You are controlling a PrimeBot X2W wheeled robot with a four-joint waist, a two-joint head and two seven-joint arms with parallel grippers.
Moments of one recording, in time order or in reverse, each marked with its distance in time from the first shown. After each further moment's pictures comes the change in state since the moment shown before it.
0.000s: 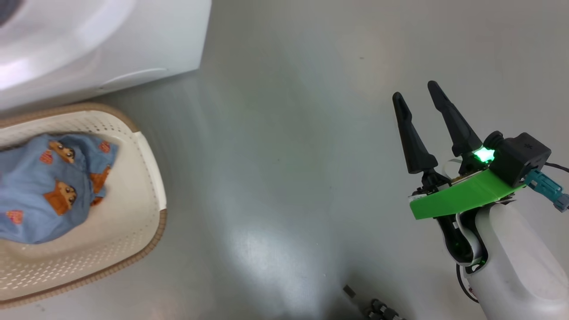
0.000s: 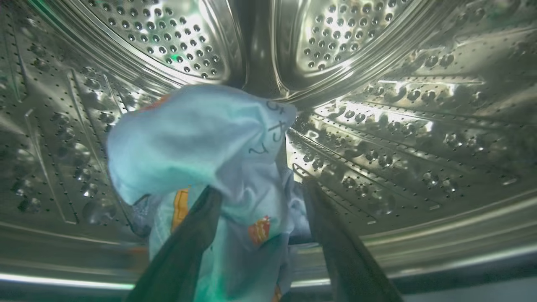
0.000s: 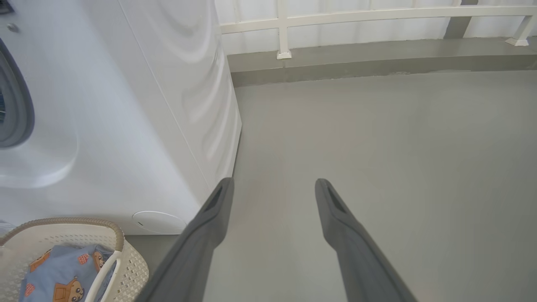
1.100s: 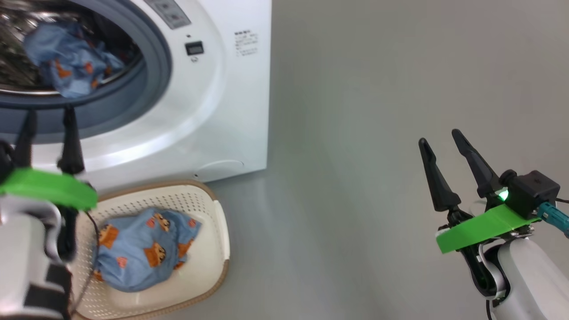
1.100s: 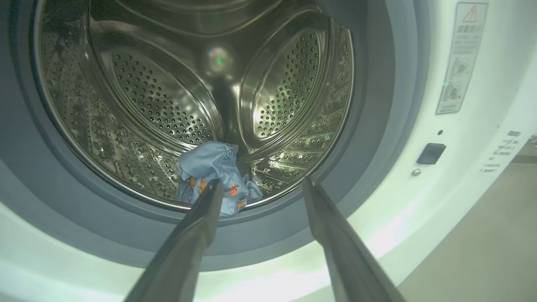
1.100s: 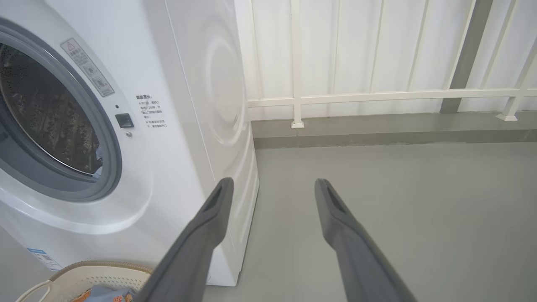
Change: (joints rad) left arm 0.752 -0.148 0.015 -0.397 -0.075 -0.035 -0.316; right arm 0.134 -0.079 -0.032 0.048 -0.001 0.000 0.000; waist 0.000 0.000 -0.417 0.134
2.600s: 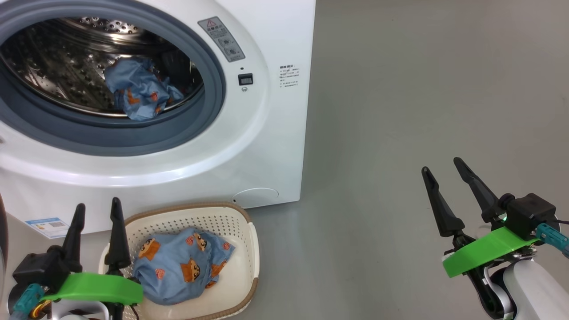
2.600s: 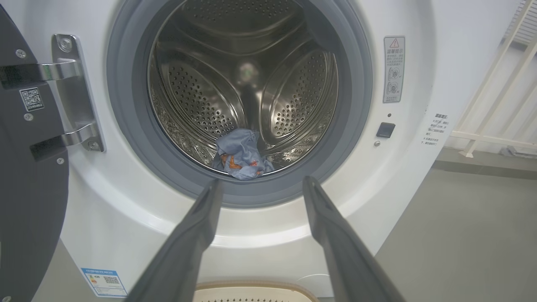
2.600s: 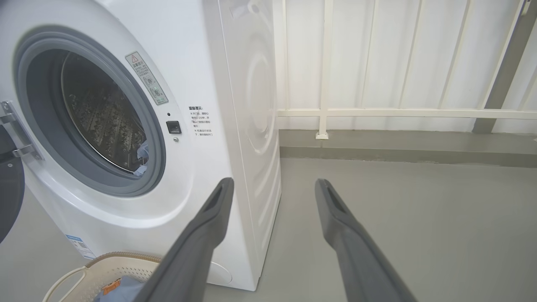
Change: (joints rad) left arm 0.500 -0.132 0.076 -0.426 0.077 0.079 0.000; right arm 0.078 -0.047 0.024 0.014 0.002 0.000 0.000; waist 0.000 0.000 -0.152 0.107
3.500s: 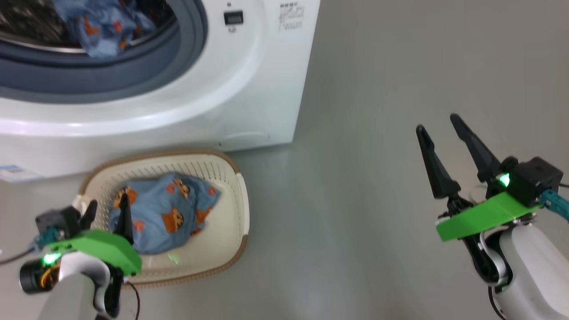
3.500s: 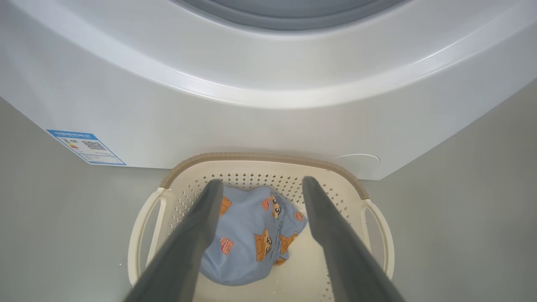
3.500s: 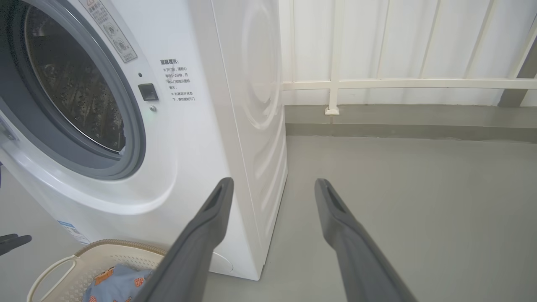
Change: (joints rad) left arm -0.299 0.010 -0.047 0.504 -0.009 -0.039 0.114; right arm -0.123 0.011 0.012 -0.035 0.000 0.000 0.000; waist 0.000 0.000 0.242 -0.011
